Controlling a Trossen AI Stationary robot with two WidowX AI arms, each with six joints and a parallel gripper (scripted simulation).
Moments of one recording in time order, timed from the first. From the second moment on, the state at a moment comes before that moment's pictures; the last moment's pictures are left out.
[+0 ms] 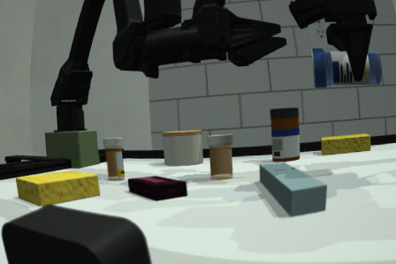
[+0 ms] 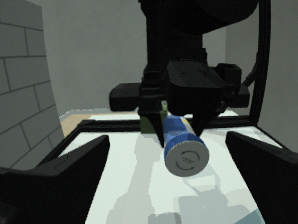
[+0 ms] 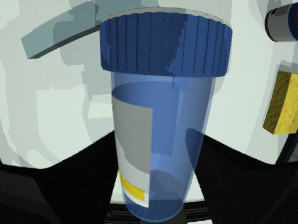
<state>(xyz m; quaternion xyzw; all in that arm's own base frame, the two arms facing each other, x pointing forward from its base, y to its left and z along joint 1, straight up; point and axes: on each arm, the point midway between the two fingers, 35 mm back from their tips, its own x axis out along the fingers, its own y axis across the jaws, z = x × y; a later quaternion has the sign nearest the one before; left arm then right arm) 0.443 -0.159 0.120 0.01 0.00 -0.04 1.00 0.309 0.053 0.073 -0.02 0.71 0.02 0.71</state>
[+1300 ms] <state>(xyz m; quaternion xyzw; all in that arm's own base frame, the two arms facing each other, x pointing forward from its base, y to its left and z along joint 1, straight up) 0.465 -0.189 0.072 0.00 -0.01 -0.04 1.00 0.309 0.053 0.073 -0.02 0.71 0.02 0.71</state>
